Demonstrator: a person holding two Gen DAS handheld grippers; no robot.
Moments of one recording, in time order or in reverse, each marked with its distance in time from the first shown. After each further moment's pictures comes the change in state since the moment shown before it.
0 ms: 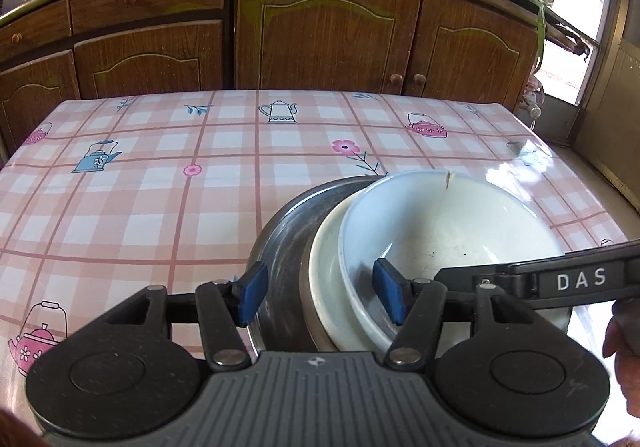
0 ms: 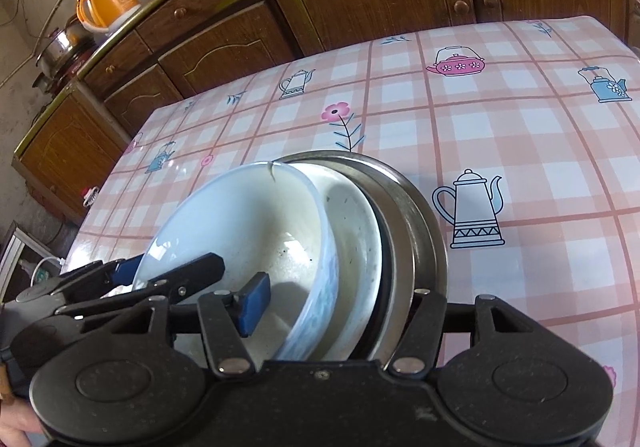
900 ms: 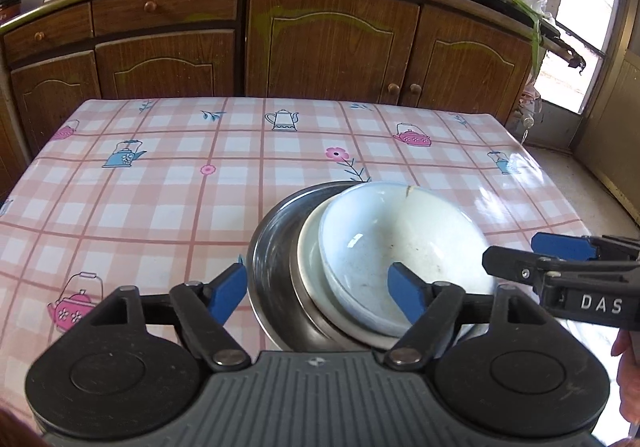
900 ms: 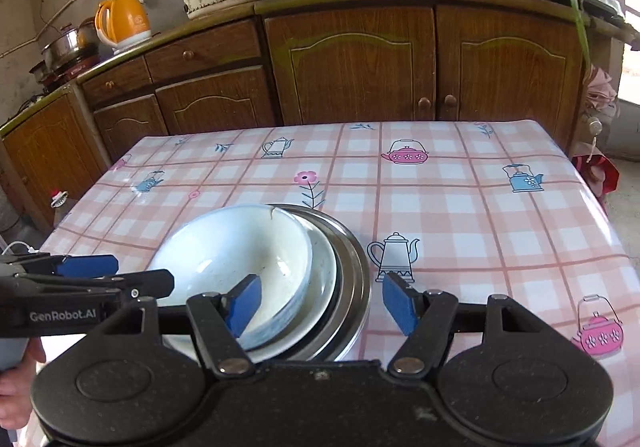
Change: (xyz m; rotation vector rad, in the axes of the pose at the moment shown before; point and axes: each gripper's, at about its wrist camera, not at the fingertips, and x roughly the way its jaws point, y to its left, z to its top) left arm -0.060 -0.013 0.001 -0.042 0.017 0.022; right arm -0.087 0.021 -0.035 -0.156 -0.229 -0.164
